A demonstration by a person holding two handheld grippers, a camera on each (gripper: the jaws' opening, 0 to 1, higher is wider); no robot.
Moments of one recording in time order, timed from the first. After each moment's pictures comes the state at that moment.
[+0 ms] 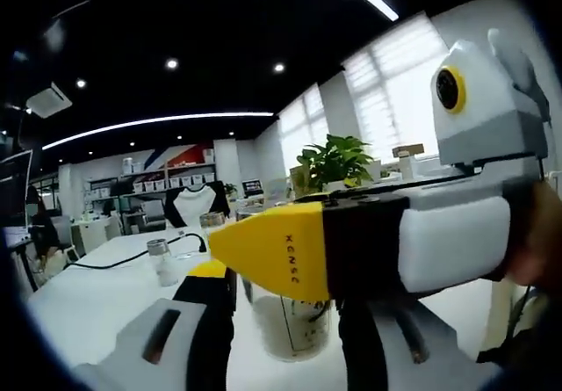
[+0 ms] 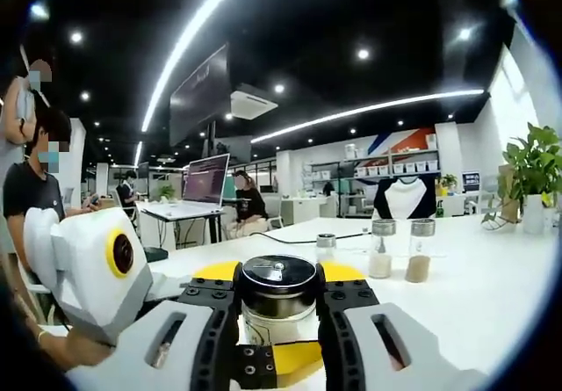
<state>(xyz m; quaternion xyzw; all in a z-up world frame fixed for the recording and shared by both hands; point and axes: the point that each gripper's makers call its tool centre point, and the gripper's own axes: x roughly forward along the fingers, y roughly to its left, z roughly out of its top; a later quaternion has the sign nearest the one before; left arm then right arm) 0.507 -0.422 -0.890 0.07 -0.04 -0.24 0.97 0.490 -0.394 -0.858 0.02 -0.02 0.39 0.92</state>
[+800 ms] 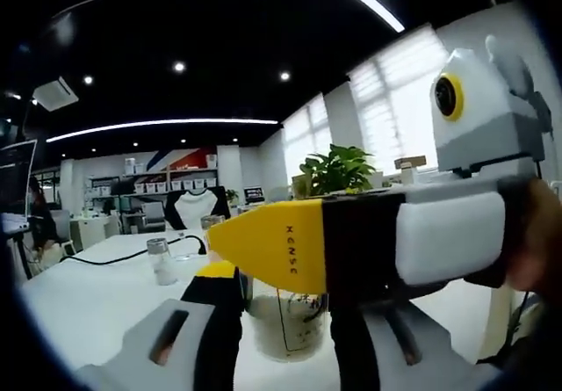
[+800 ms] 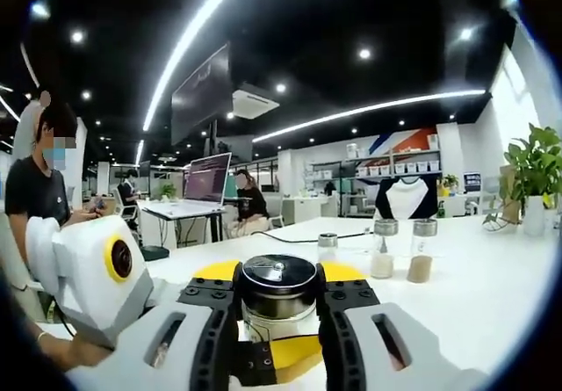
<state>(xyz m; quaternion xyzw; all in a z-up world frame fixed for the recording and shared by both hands) 0.507 -0.419 -0.888 0.04 -0.06 -0.24 0.97 0.489 -0.390 -0.859 0.01 -0.02 0.40 0.92</state>
